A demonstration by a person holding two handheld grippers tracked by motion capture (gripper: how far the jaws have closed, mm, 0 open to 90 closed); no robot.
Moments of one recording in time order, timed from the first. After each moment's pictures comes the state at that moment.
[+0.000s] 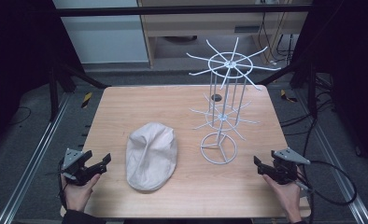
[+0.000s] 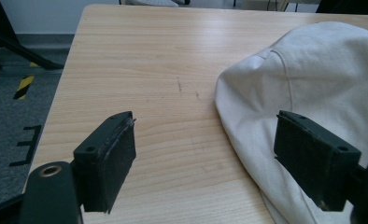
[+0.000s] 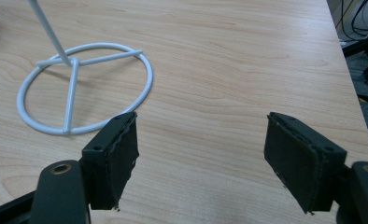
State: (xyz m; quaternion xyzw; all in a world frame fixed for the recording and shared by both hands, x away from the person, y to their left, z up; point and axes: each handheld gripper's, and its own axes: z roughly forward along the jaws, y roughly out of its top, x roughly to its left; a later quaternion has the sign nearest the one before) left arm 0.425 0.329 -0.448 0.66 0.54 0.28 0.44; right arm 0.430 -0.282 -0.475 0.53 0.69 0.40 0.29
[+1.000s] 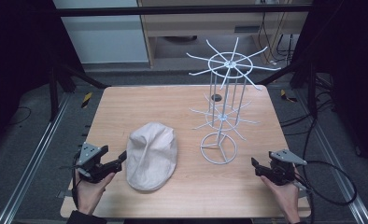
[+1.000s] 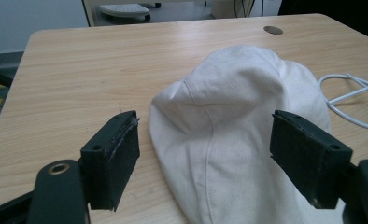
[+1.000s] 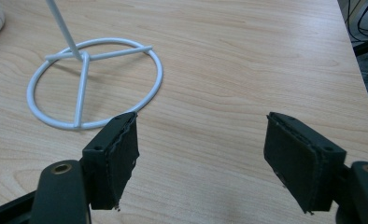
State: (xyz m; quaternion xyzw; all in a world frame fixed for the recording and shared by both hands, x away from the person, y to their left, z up) left arm 0.420 0.274 -0.413 0.69 0.50 0.27 0.45; right arm 0.428 -0.274 -0.475 0.52 0.70 0.39 0.29
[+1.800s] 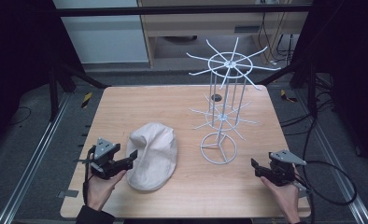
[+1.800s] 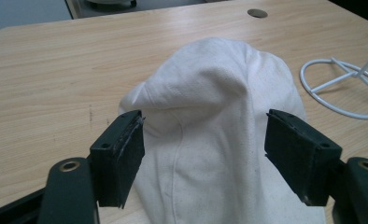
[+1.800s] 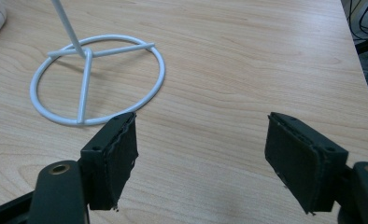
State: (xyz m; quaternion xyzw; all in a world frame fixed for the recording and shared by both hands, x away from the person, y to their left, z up) left arm 0.431 0.239 -0.406 0.73 0.48 0.25 0.42; right arm 0.426 -0.273 -0.474 0.52 0.71 0.39 0.29
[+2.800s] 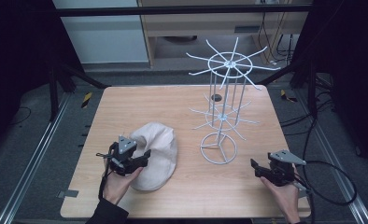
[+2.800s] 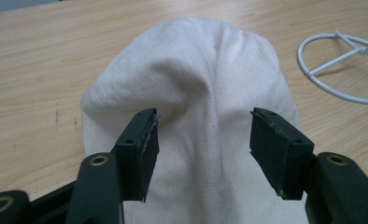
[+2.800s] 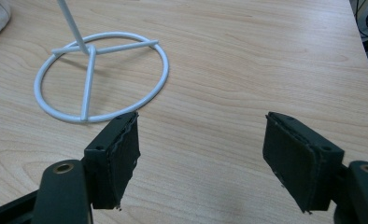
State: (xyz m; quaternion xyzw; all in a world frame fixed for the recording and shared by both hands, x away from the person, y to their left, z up) left arm 0.446 0.198 -0.418 0.76 0.48 0.25 0.38; right arm 0.427 -0.273 -0.476 0.52 0.71 0.39 0.28
